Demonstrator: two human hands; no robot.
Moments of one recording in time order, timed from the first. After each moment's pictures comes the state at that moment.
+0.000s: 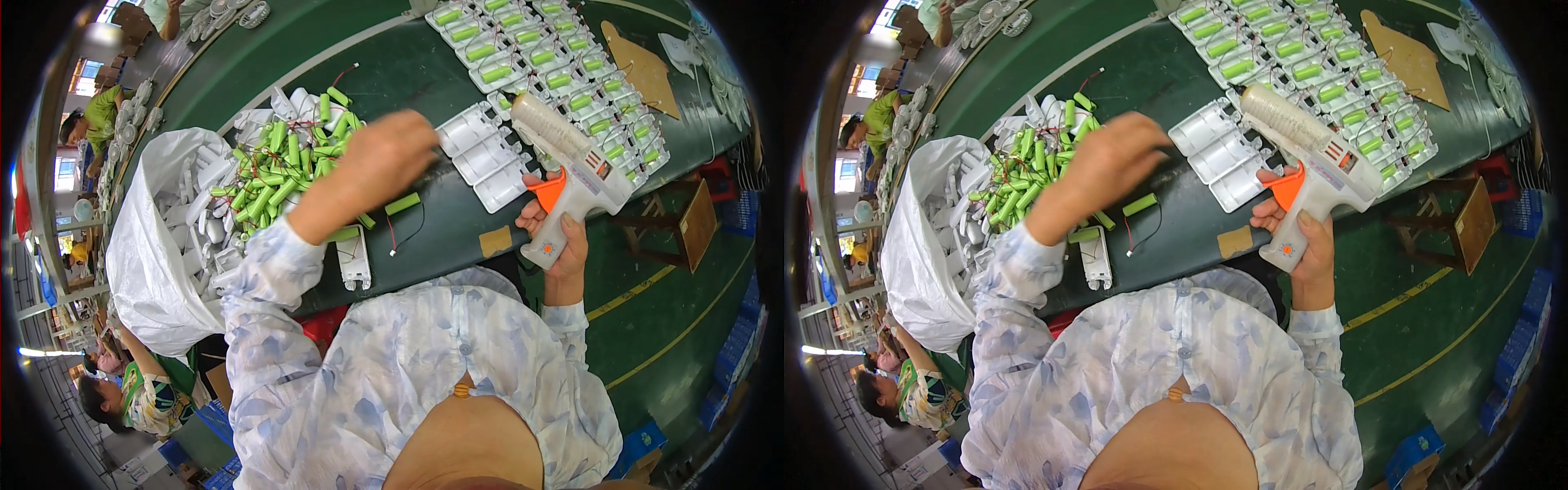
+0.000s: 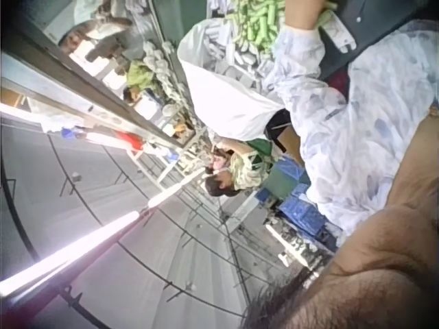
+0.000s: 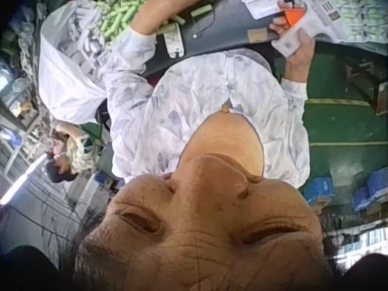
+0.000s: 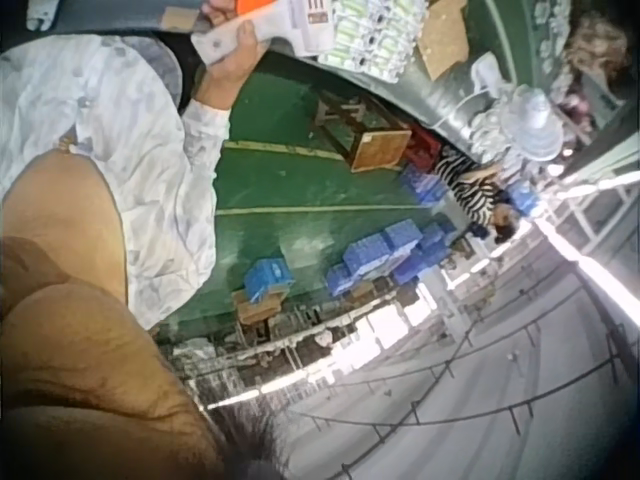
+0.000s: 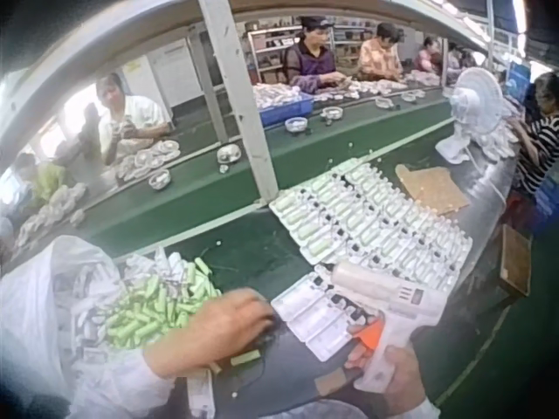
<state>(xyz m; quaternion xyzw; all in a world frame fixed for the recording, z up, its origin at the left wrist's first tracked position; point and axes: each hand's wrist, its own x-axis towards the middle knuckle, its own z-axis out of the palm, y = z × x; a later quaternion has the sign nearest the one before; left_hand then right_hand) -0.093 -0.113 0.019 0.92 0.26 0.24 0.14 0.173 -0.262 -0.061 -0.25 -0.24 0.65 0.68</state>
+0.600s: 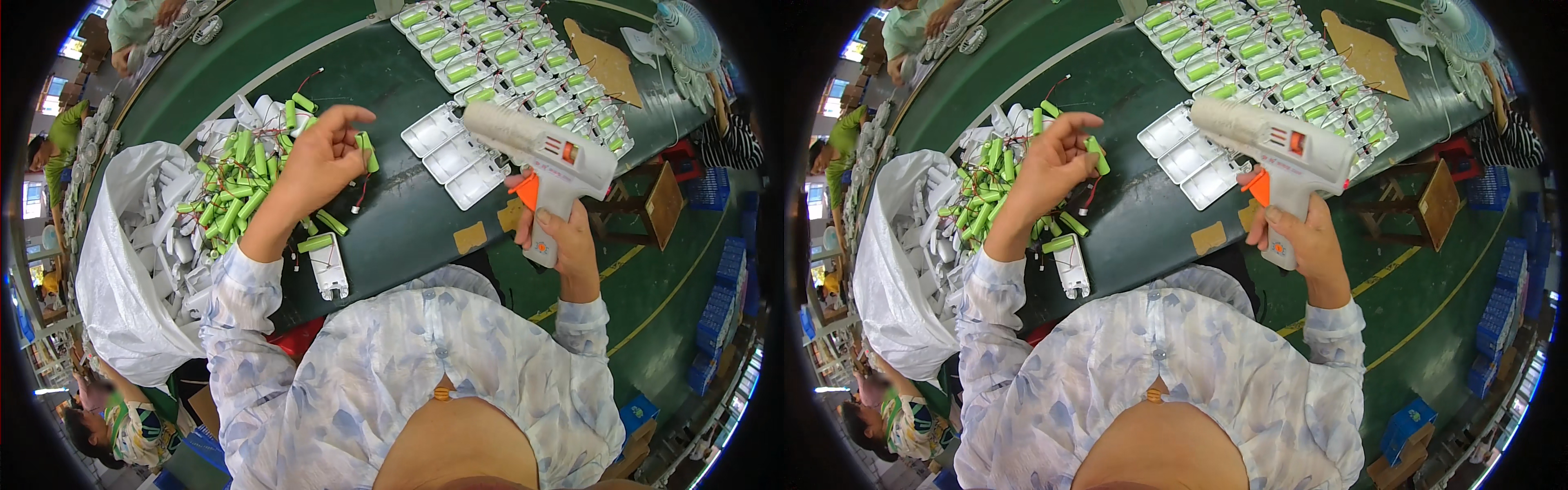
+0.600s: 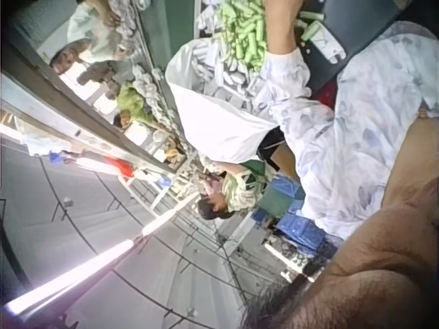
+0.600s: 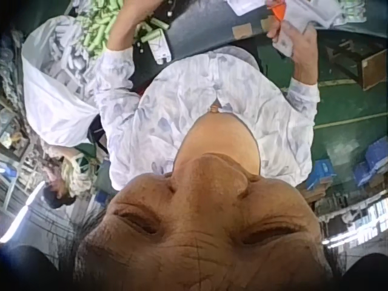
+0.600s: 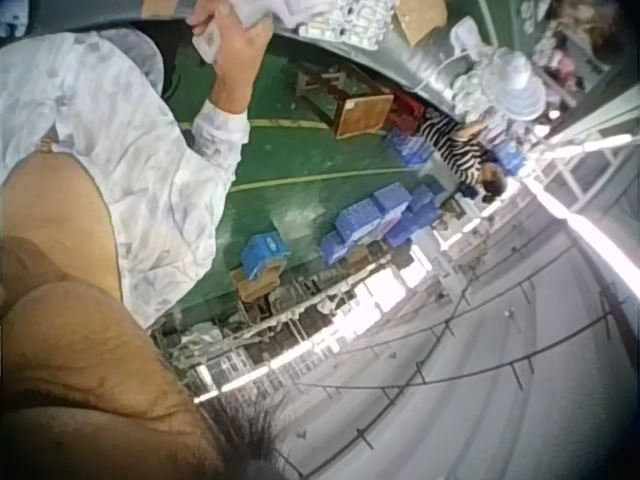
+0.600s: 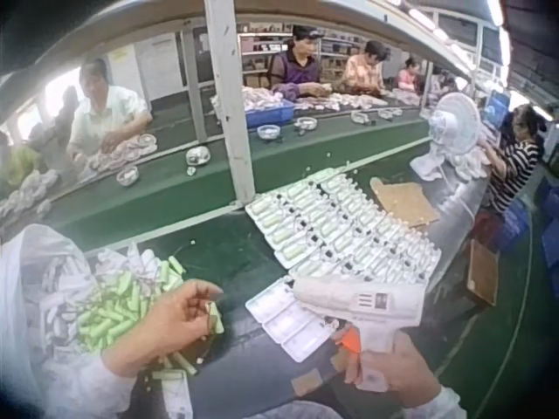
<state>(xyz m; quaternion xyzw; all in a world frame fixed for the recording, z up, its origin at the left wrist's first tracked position) -0.118 -0.118 0.027 0.60 0.42 0.31 0.61 0.190 -0.268 0.015 -0.45 -0.39 0.60 0.54</state>
